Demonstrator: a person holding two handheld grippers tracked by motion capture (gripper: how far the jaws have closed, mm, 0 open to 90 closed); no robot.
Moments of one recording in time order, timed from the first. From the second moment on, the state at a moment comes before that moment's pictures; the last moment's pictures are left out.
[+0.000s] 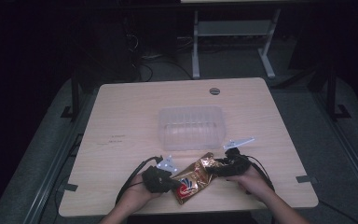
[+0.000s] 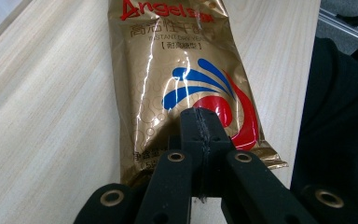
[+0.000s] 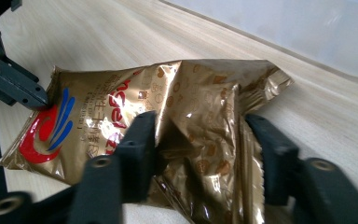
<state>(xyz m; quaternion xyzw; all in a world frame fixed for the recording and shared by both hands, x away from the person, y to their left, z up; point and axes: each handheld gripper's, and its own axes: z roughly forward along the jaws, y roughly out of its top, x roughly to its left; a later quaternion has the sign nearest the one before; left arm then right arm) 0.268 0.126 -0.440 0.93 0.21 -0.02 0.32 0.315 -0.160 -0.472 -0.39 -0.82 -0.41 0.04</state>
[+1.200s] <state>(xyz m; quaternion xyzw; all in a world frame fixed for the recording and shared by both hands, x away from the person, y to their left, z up) 0.277 0.131 -0.438 0.92 0.22 -0.01 0.33 0.300 -0.165 -0.402 -0.28 -0.81 -0.52 0.03</state>
